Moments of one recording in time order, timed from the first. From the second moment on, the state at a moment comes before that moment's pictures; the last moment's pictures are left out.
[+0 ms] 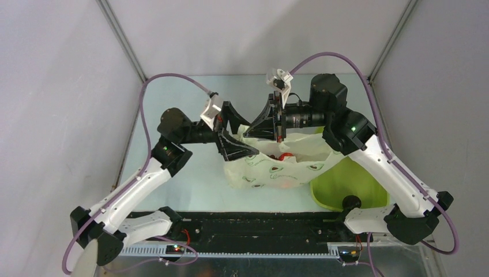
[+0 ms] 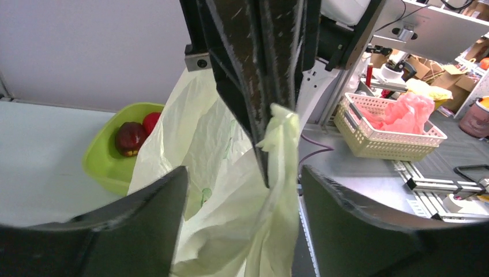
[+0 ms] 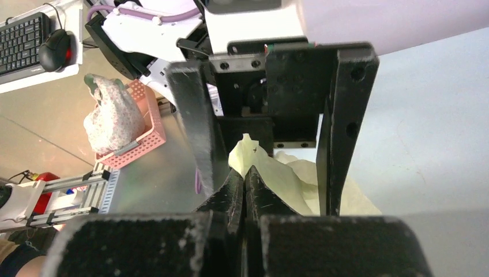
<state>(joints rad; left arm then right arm) -0.63 1.04 0.99 0.34 0.98 -0.42 0.78 1.27 1.60 -0.42 -0.80 0.21</state>
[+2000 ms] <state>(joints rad) -0.54 0.97 0.90 -0.17 0.79 -0.25 0.12 0.74 1.17 -0.46 -0.89 0.18</state>
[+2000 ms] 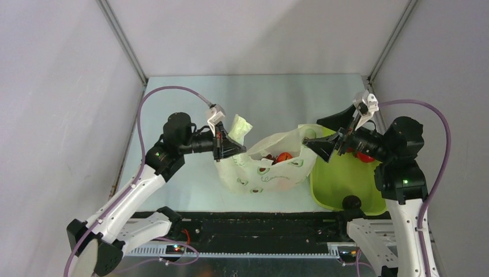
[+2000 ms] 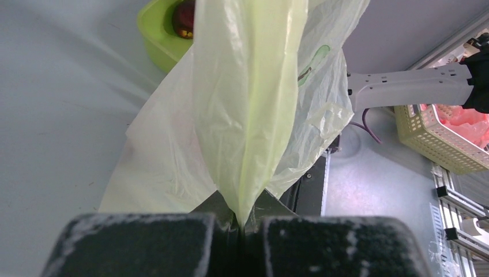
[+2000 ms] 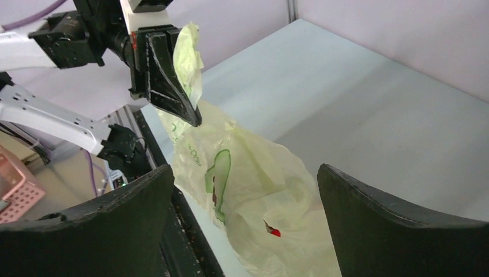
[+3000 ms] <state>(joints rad) -0.54 0.97 0.90 -0.15 0.84 -0.26 0.19 0.89 1.03 -0.14 -1.10 0.18</state>
